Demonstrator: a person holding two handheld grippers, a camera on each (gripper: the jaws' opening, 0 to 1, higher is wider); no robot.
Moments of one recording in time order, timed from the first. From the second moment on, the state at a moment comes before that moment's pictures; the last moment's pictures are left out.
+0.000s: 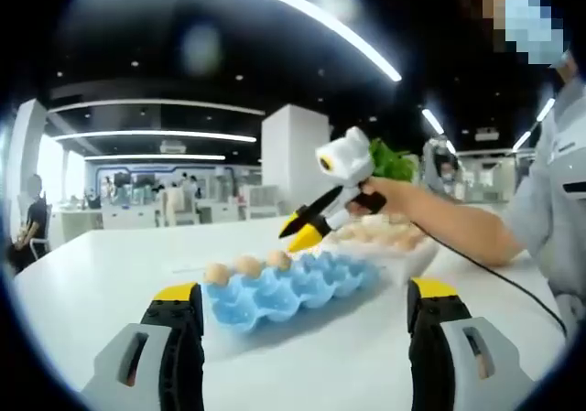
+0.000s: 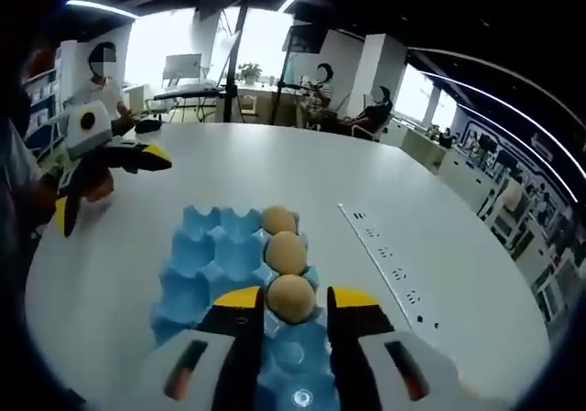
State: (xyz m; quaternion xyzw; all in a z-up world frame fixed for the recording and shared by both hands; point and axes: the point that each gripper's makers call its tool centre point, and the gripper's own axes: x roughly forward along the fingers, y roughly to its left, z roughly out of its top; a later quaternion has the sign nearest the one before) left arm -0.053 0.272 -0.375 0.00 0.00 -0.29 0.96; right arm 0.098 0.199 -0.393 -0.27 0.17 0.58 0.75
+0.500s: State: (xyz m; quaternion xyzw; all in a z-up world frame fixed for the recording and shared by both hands) left arm -0.055 0.268 -0.372 0.00 -0.01 -0.30 0.95; right arm 0.094 0.182 -0.368 -0.30 0.15 0.57 0.75
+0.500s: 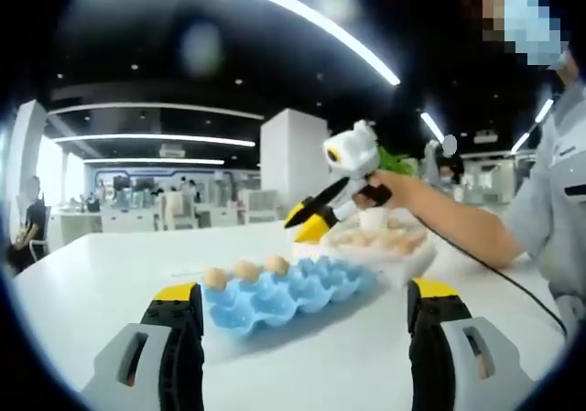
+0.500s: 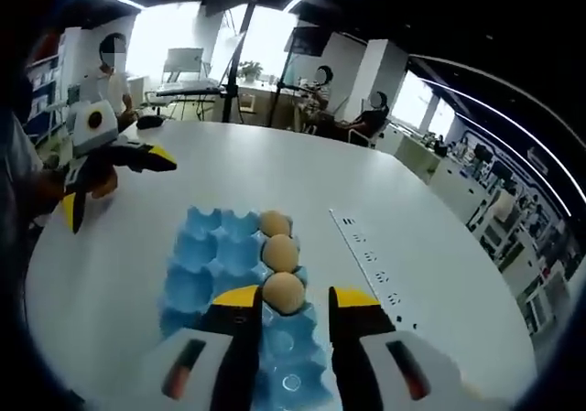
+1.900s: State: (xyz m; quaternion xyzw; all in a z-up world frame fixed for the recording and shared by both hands) left arm -0.051 0.266 -0.377 -0.01 0.00 -0.30 0.96; right arm 0.115 0.100 -0.390 -0.38 0.24 0.49 0.74
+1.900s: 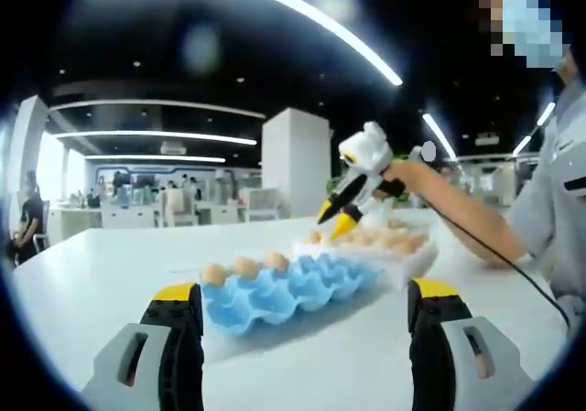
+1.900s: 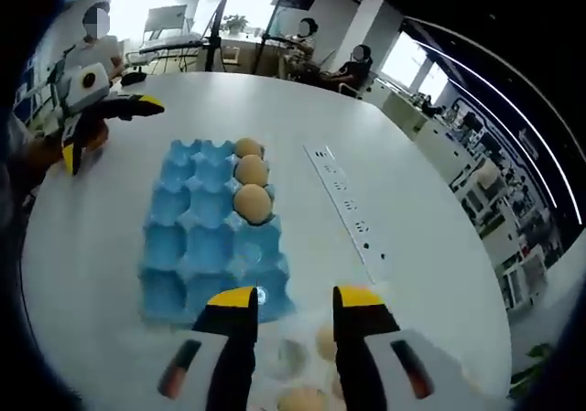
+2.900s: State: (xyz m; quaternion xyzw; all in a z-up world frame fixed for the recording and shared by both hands) left arm -0.049 0.265 -0.386 0.00 0.01 -0.30 0.95; right arm 0.155 0.056 -0.412 -0.32 0.30 0.41 0.80
